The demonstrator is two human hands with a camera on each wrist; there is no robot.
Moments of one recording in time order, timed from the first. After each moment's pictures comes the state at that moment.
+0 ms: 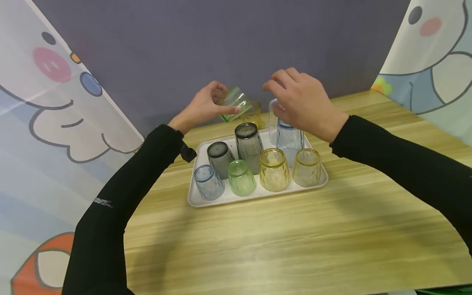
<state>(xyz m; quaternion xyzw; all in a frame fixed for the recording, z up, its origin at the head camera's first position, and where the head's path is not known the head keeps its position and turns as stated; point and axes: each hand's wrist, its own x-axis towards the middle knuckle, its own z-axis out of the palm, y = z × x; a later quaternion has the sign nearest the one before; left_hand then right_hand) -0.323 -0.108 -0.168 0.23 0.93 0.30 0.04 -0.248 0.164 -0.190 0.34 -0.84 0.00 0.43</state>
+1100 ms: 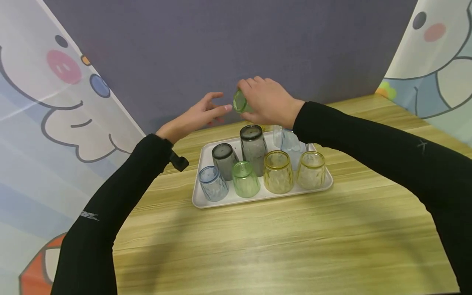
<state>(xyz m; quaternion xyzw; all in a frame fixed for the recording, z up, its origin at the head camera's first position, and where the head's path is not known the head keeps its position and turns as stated) -0.316 -0.132 -0.165 0.22 0.90 0.35 0.13 -0.284 0.105 -0.161 0.29 -0.94 -0.01 0.18</state>
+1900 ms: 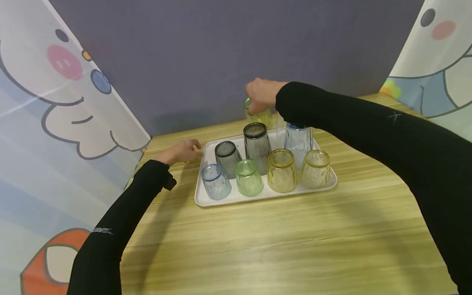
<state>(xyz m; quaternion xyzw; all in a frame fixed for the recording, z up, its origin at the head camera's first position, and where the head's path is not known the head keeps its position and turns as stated) -0.338 -0.215 -0.263 0.16 0.97 0.12 0.13 -0.326 0.091 -0.135 0.24 -0.97 -0.02 -0.05</state>
